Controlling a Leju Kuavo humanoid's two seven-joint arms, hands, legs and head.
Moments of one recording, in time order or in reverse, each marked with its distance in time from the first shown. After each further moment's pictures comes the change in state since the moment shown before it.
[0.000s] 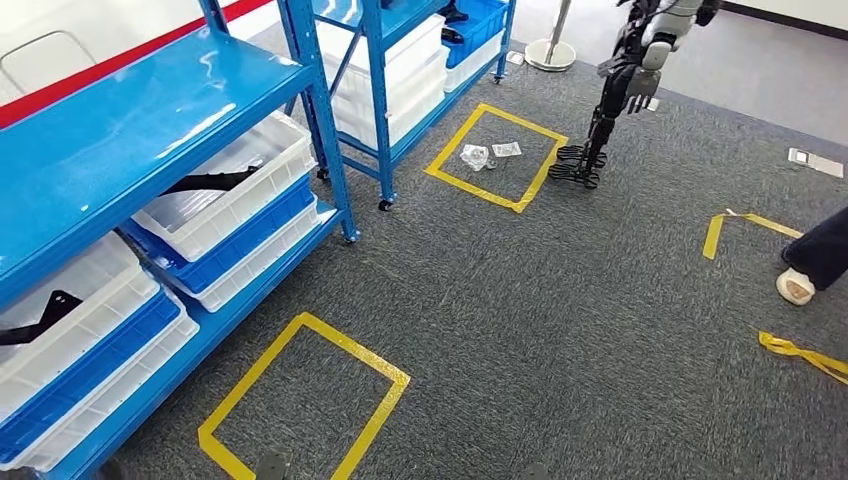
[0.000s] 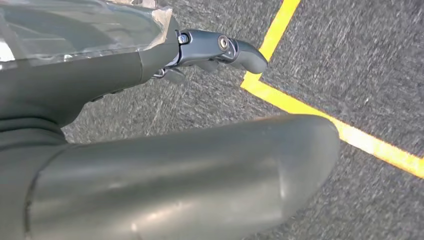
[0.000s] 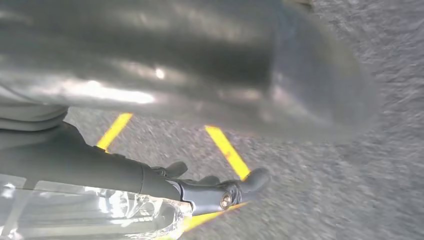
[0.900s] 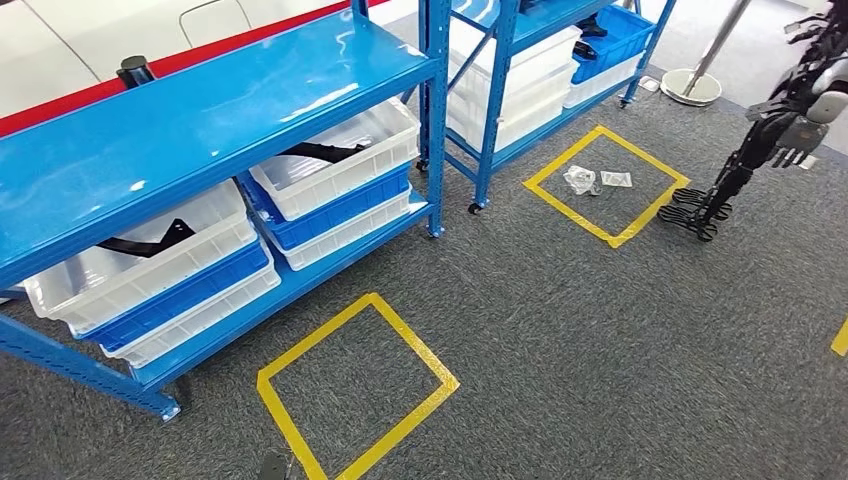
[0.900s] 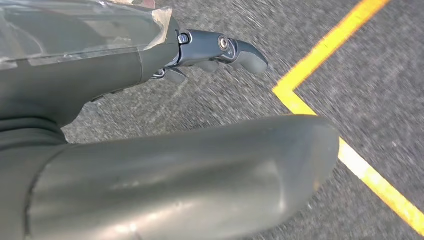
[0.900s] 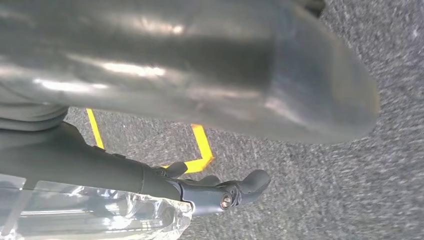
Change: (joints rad) left arm 0.004 0.000 0.000 0.006 0.011 -0.003 -0.001; right arm 0.004 -0.004 0.005 0.000 -0.003 0.012 0.002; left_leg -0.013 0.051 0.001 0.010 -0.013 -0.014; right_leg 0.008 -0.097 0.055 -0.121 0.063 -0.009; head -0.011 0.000
